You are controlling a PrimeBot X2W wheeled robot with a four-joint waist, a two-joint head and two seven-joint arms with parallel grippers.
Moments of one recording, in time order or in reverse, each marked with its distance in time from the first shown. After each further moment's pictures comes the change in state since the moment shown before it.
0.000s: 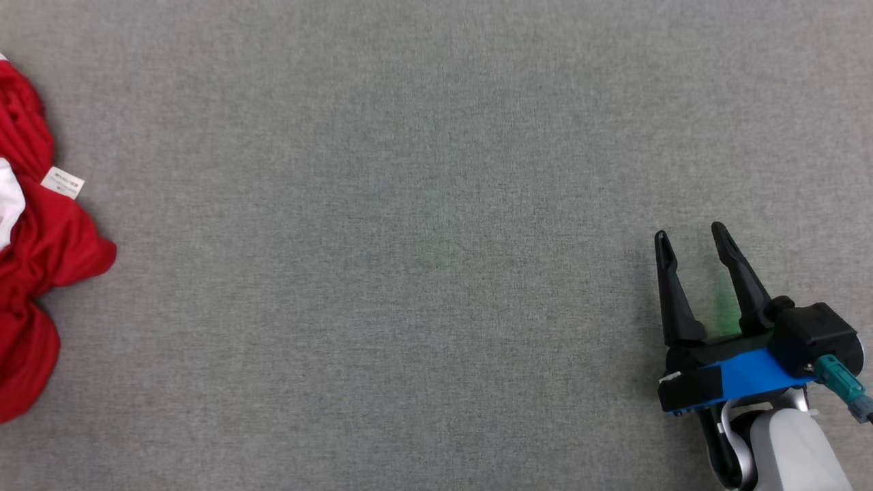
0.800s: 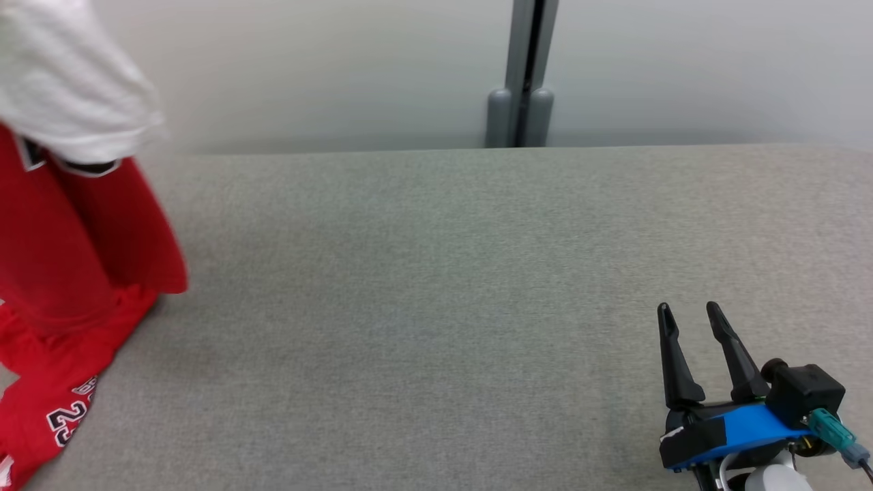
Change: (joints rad) left arm -0.366 -0.009 -0.247 -0.374 -0.053 -0.143 0.080; right arm 0.093 -0.001 -0.006 0.155 0.129 0.000 -0.063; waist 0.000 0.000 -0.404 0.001
